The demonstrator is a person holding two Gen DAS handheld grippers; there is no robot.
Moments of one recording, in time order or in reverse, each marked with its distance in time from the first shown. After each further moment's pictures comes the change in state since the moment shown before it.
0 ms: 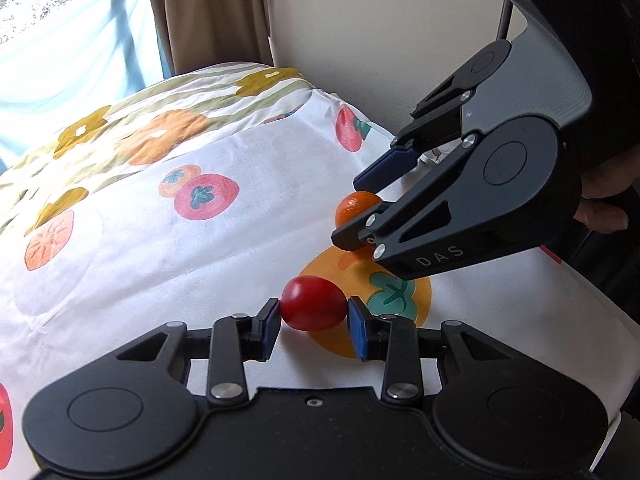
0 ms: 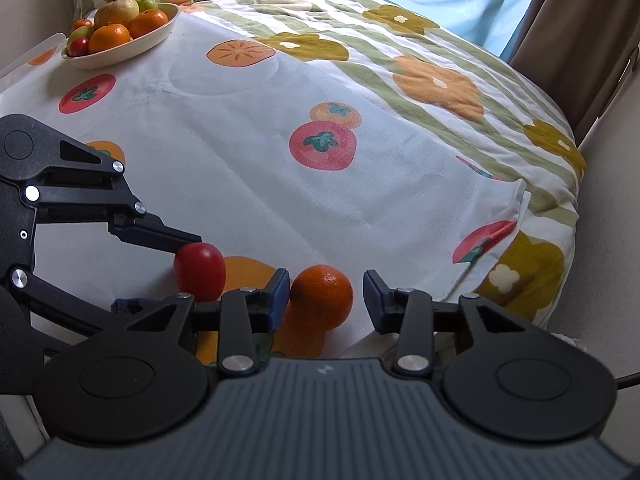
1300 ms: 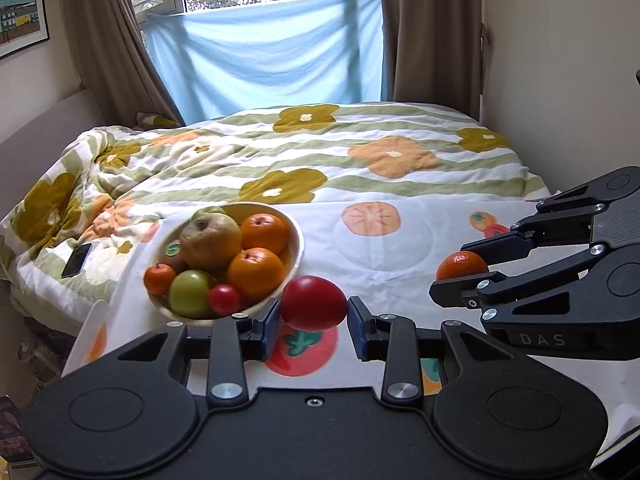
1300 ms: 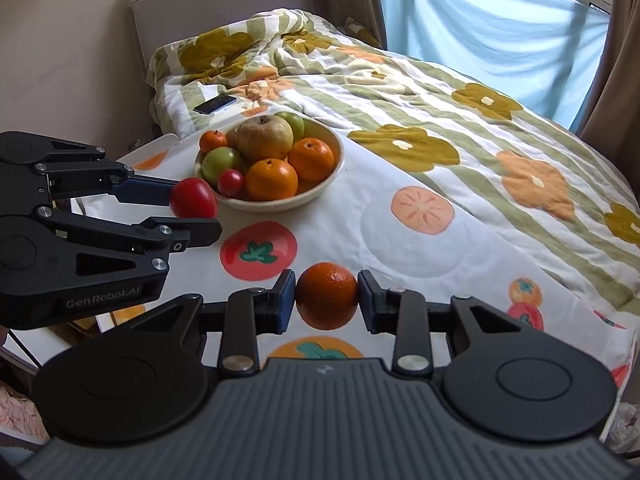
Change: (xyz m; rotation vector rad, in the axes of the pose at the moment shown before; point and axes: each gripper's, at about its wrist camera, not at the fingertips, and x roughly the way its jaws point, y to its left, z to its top) left arm -0.178 0.176 -0.054 -0.368 -0.080 0.430; right arm -0.045 0.177 0.146 -0.005 -0.179 0.170
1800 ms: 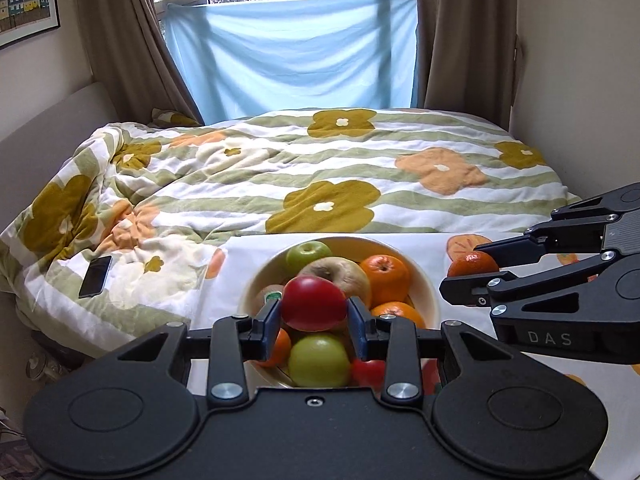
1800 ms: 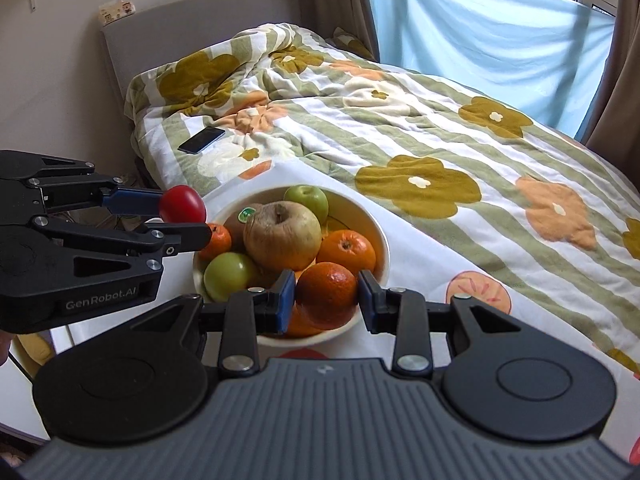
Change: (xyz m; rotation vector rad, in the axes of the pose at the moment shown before) left arm 0.061 0.129 0.044 -0.017 0.008 -0.008; right arm 0.092 0.041 0.109 0.072 -0.018 -0.040
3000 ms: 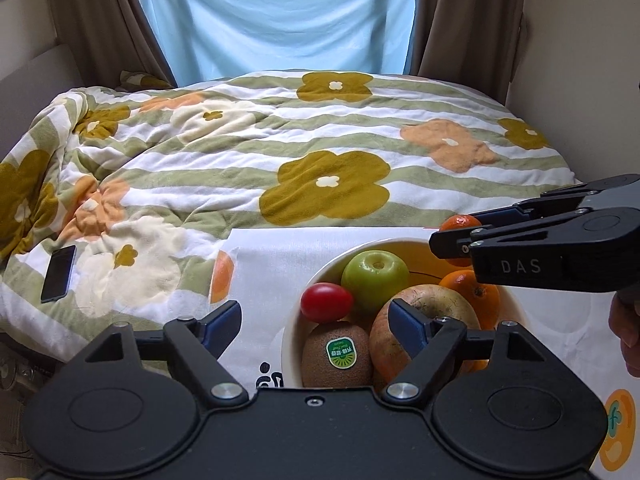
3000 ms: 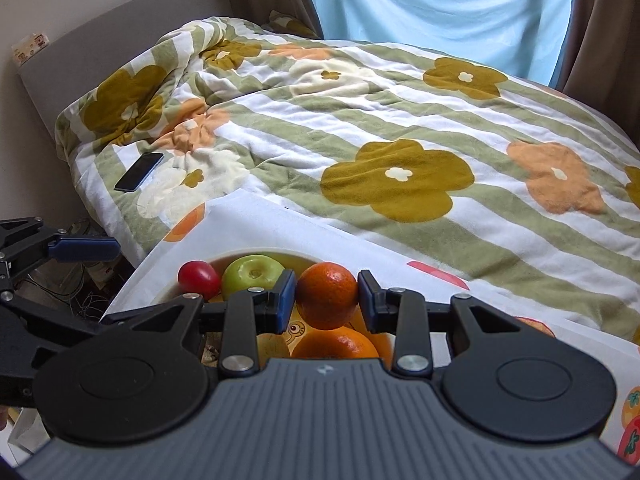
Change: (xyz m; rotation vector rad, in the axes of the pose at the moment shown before) left arm 0.101 0.066 0.030 -0.002 0.122 -0.105; right arm 0.124 -0.024 0.059 0.196 0.064 -0.086
